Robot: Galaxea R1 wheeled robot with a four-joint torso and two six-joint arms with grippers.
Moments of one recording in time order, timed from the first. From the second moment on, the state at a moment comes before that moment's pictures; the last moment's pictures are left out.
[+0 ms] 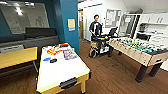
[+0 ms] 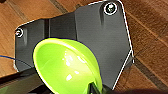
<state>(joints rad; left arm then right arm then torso) 1.53 2.81 -2.49 0.53 -0.19 -0.36 -1.53 3.02 -2.77 -0.20 0.10 0.35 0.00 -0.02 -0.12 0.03</state>
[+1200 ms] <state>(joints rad) 1.53 2.82 -2.49 0.53 -0.16 -0.36 -1.54 3.02 -2.77 -0.20 0.10 0.35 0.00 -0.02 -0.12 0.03</state>
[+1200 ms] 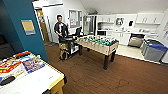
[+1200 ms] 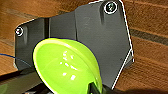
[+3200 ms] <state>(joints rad) 1.52 2.81 -2.49 0.53 -0.16 -0.37 -1.54 3.02 -2.77 -0.21 0.10 0.35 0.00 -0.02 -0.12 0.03</state>
